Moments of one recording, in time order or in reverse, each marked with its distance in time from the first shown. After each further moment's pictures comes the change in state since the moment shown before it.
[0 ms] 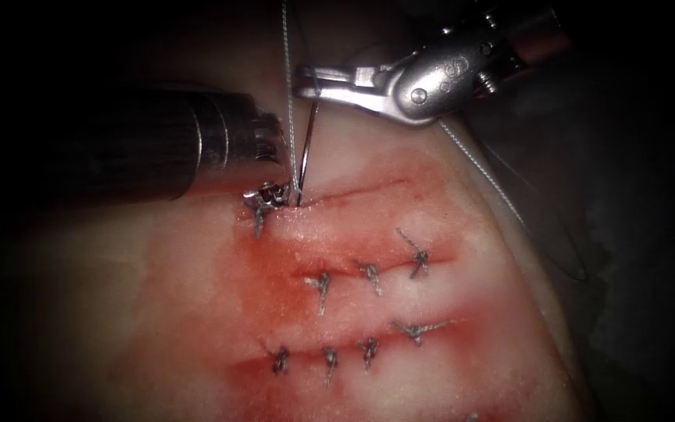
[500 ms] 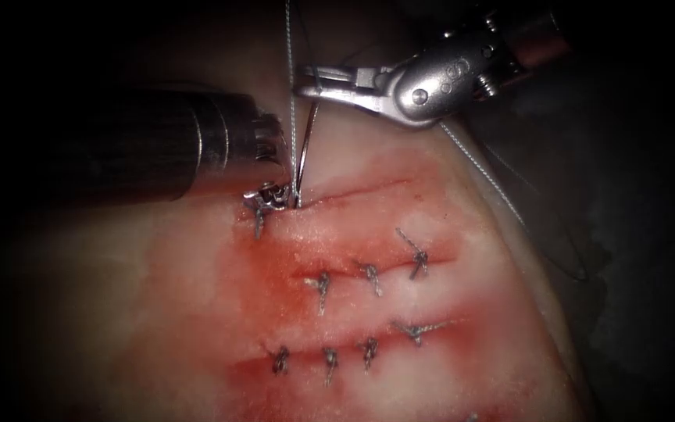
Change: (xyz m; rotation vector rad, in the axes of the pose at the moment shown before) right arm 0.000 0.000 0.000 0.014 -0.006 0.065; left arm 0.000 0.000 0.000 0.000 0.001 -0.005
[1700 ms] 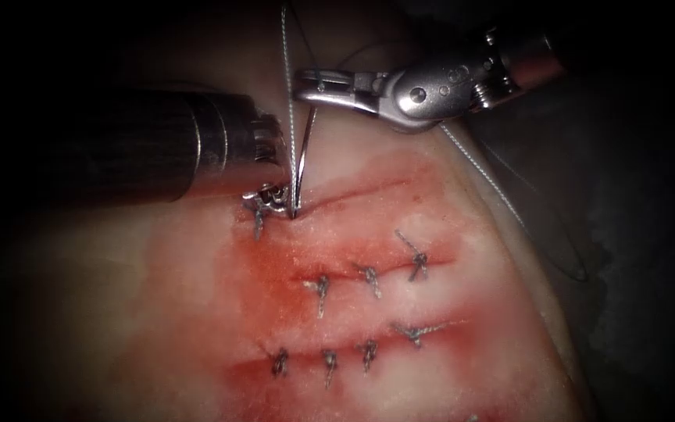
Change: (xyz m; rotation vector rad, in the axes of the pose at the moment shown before) right arm 0.001 0.000 0.000 -0.042 -0.003 0.136; left arm 0.000 0.000 0.000 0.002 0.003 0.003
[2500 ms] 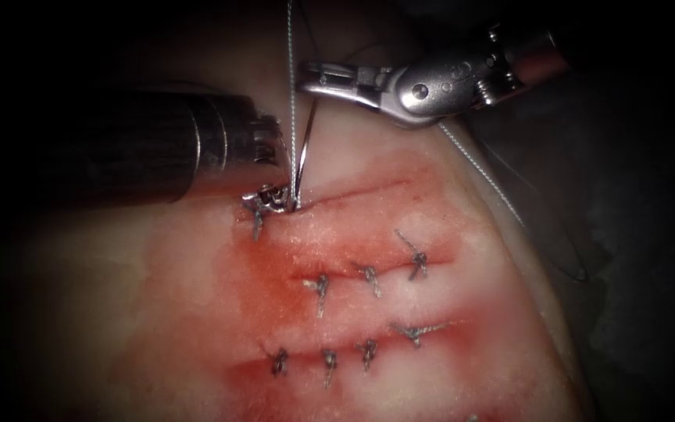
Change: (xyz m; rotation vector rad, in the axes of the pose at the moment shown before) right arm 0.000 0.000 0.000 0.065 0.010 -0.010; left arm 0.000 0.000 0.000 0.000 0.002 0.002
